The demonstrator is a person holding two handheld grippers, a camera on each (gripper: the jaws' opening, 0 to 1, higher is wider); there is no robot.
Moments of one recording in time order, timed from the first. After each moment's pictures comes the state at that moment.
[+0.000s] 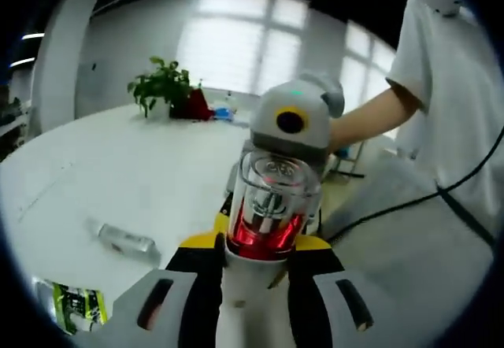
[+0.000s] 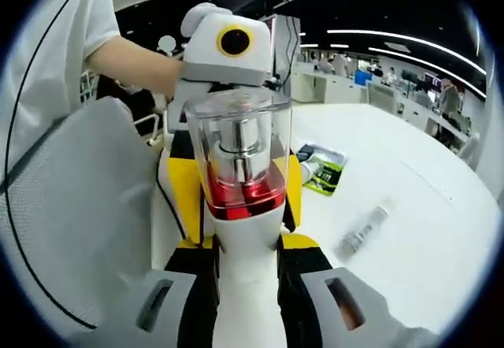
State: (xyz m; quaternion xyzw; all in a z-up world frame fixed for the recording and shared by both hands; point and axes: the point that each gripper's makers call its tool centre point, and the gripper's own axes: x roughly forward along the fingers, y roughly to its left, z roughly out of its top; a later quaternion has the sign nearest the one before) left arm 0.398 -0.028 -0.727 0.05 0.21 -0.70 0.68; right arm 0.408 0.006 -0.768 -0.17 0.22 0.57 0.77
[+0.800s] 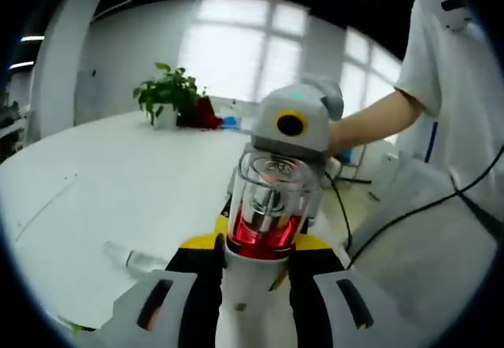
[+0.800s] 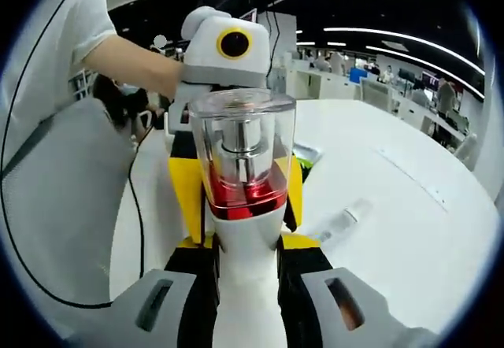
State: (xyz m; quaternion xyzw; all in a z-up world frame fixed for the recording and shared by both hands) left arm 0.467 -0.040 -0.730 0.04 0.18 -0.71 0.68; right arm 0.476 -0.008 -0.771 -0.18 0.22 0.57 0.77
